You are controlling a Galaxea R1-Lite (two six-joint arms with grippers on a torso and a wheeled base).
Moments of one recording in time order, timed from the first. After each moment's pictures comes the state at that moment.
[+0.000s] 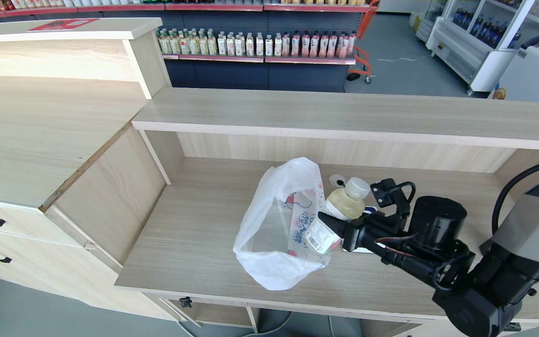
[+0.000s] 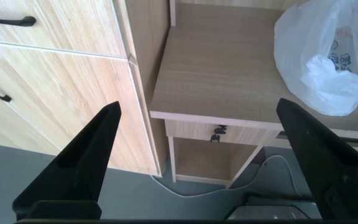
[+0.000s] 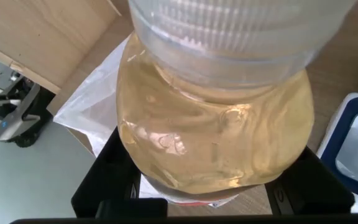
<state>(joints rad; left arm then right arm) 0.00 0.00 0.00 0.00 0.01 0.00 0.47 2.07 -0.54 -1.50 0.21 0.17</state>
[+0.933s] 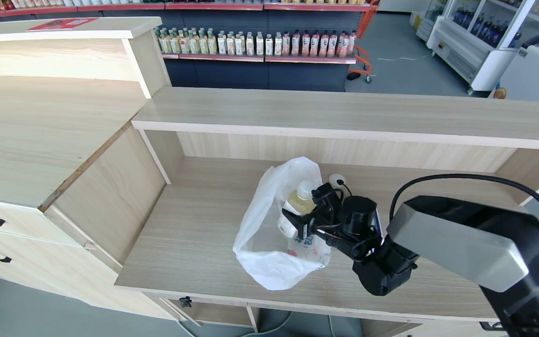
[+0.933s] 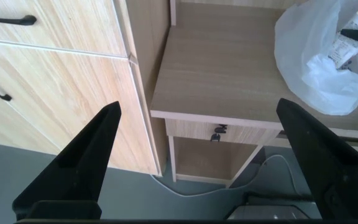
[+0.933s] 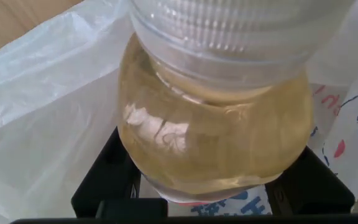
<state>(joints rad) 0.00 0.00 0.00 0.00 0.01 0.00 0.50 2.50 -1.11 -1.40 0.21 -0.06</state>
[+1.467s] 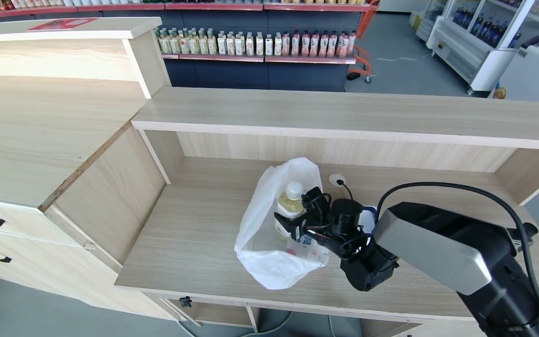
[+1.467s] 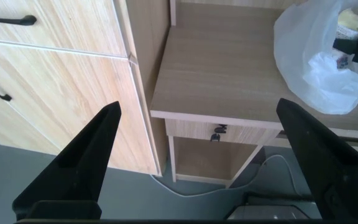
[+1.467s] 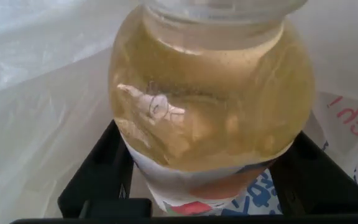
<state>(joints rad) 0.00 0.00 0.00 0.00 0.01 0.00 0.50 2.61 -1.27 -1.35 0.21 -0.12</state>
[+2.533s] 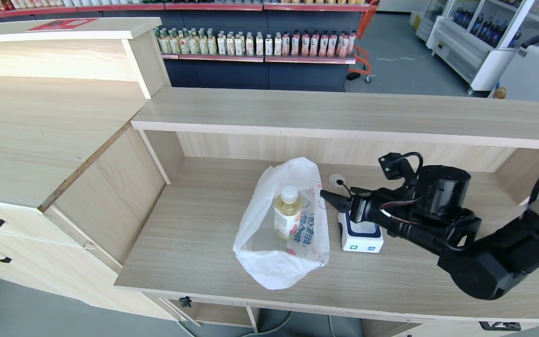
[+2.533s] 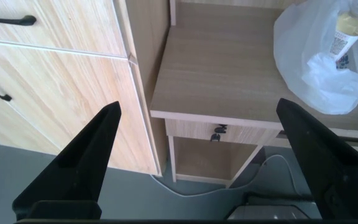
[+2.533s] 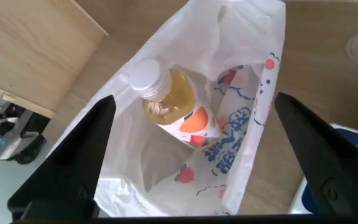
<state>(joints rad) 0.00 0.00 0.00 0.00 0.01 0.00 0.39 1.94 -0.68 -1.16 0.20 0.21</state>
